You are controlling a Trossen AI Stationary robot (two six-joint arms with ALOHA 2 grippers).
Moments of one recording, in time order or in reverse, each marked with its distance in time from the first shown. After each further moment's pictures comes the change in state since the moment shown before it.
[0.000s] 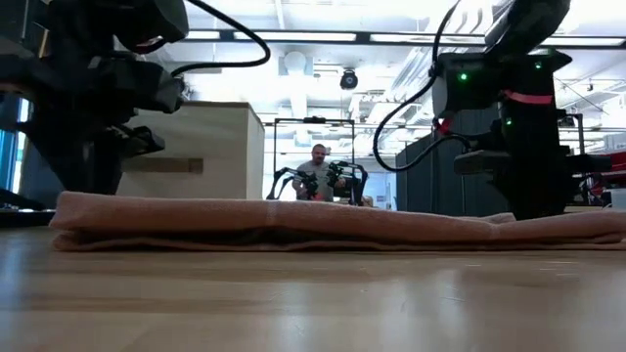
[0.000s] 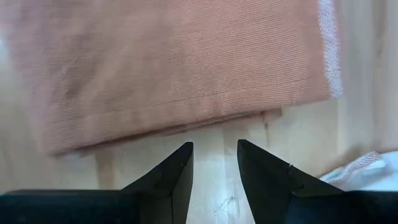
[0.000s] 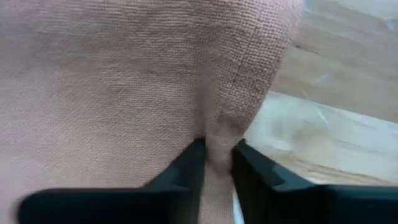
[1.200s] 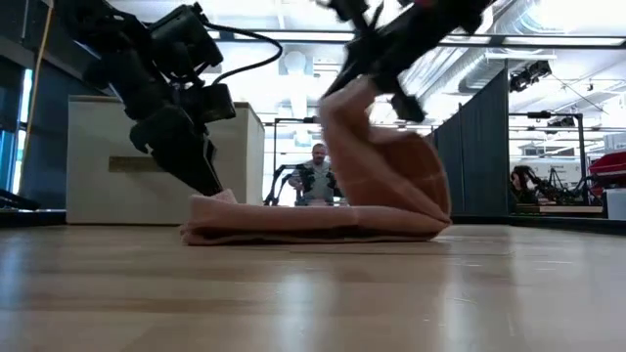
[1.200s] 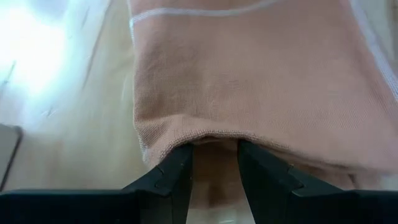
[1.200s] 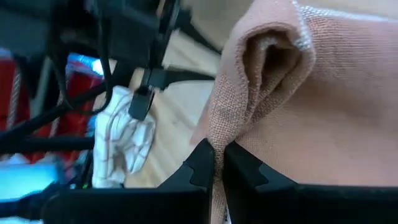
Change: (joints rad) left arm 0.270 0.037 -0.131 0.573 -0.118 0.112; right arm -0.012 0.052 0.364 0.661 -0.124 -0.196
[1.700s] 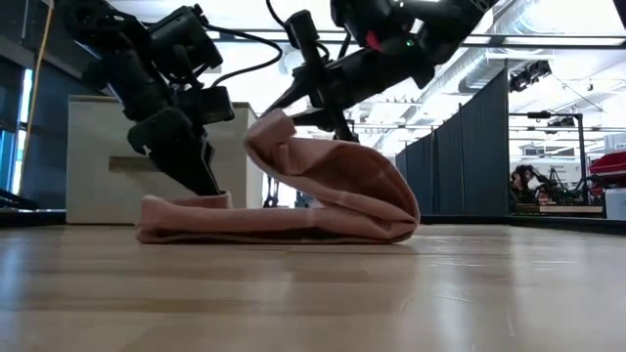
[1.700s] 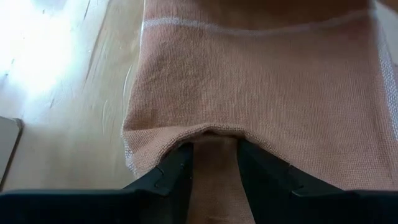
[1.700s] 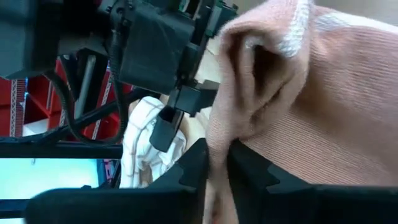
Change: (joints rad) left arm -0.002 0.000 0.000 -0.020 0.000 -0.010; right arm -0.002 0.241 0.036 0.379 -0.062 0.026
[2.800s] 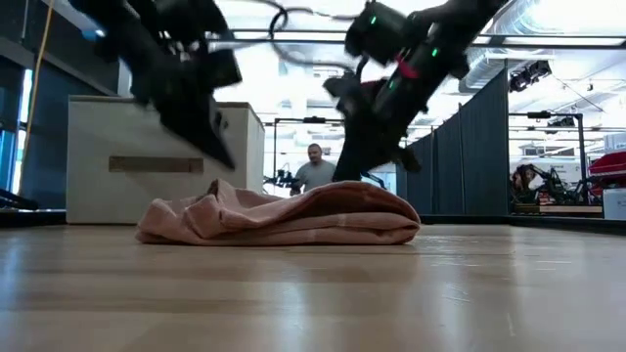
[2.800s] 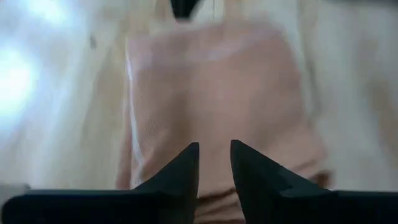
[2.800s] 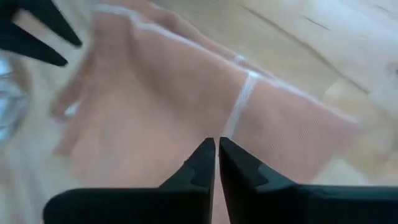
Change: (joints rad) left arm -0.008 -0.055 0.100 -0.095 0.083 0.087; right arm -0.032 -0.091 -0.074 -0.429 0.204 -0.364
